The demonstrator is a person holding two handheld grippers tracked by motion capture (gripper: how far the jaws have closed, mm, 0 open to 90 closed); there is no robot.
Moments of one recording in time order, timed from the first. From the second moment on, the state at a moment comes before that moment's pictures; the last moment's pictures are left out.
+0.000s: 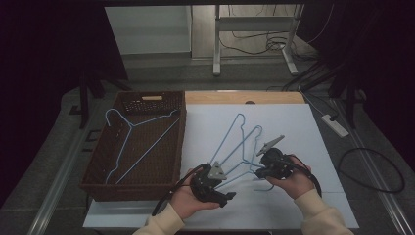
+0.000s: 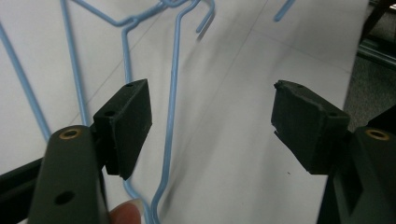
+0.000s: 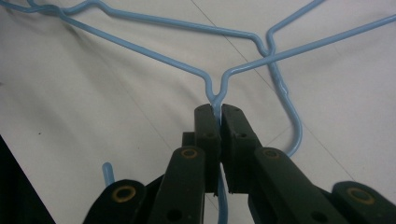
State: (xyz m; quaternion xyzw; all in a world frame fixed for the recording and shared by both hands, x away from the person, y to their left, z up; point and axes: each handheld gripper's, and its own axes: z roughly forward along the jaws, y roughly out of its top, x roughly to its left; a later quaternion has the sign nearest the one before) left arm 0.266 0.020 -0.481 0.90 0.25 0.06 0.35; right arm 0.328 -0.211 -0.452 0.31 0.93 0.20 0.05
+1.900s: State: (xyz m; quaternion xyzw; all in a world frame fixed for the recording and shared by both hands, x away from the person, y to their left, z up) left arm 0.286 0.026 -0.483 0.87 0.30 0.11 0.37; right arm 0.322 -0.288 -0.463 0.39 0.79 0.45 0.15
